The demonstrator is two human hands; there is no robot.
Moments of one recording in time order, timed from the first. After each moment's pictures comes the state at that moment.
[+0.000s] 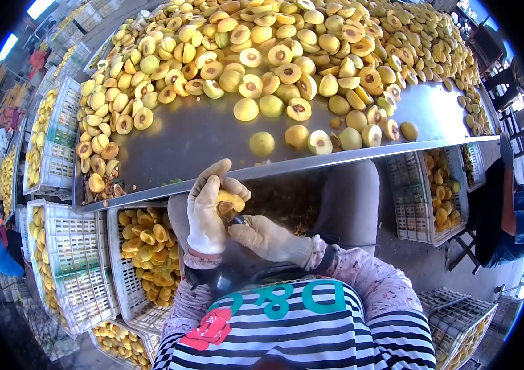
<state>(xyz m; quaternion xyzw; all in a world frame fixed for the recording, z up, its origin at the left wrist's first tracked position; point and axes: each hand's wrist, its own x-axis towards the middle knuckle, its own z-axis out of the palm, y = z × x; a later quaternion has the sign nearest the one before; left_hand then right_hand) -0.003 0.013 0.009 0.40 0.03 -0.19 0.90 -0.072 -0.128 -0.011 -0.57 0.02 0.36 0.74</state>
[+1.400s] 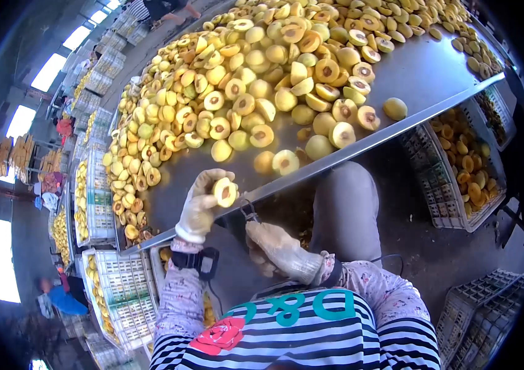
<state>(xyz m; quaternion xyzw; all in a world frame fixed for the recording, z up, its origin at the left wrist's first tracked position) 0.074 -0.042 0.011 0.53 -0.19 -0.34 0.76 -0.103 -0.208 0.019 -0.32 0.15 0.26 0.90</state>
